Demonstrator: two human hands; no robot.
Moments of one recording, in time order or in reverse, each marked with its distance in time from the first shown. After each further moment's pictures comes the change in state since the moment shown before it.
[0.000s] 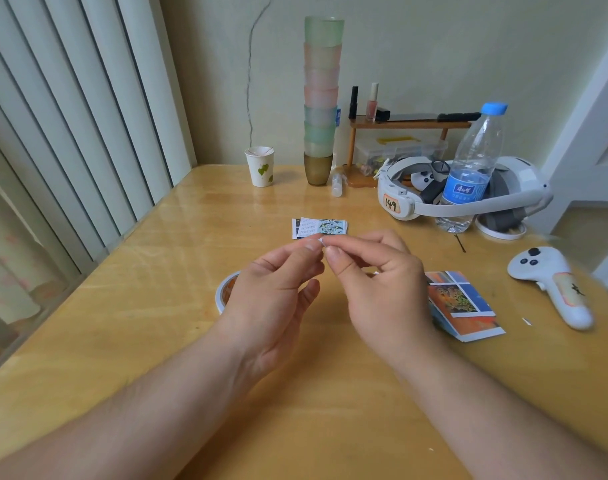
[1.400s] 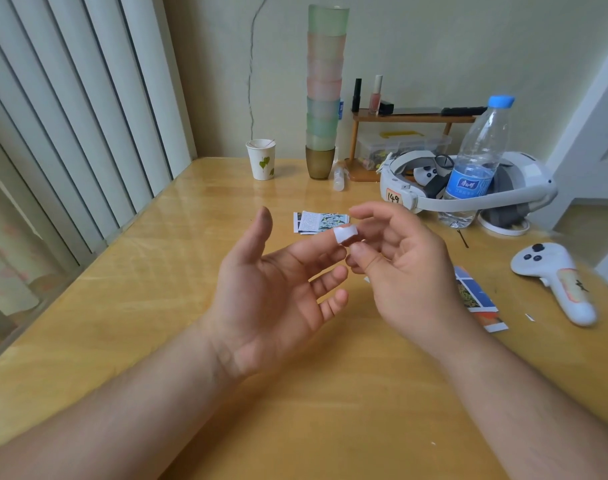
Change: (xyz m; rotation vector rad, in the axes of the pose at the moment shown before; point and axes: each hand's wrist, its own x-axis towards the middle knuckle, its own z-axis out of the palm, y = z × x) left_hand 0.002 0.006 -0.015 -0.236 -0.438 -0.208; right_hand 0.013 0.000 -0.022 0.110 -0.204 0.021
